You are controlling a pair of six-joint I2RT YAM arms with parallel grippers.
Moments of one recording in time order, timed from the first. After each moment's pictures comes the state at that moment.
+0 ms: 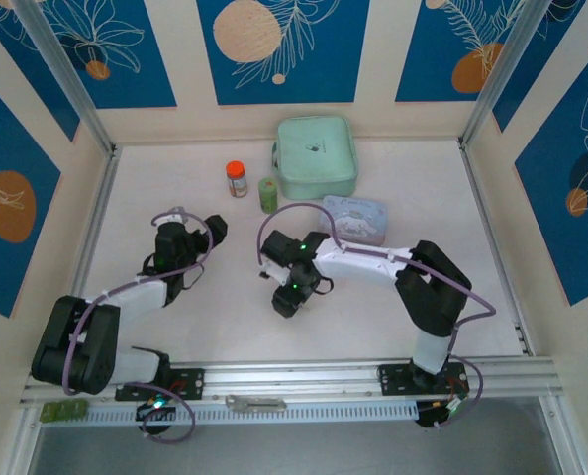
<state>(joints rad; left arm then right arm) -0.22 1.32 0.44 0.42 0.04 -0.77 0.97 1.80 1.24 -0.88 -0.12 0.03</state>
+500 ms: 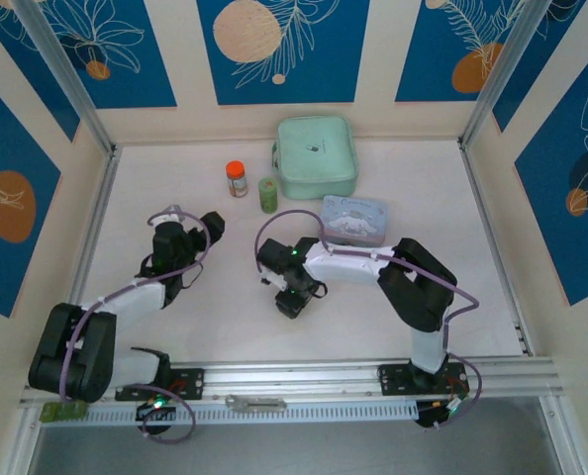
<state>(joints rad) -0.22 1.27 0.44 0.42 0.02 -0.79 0.99 1.88 1.24 -0.86 -0.02 0.03</state>
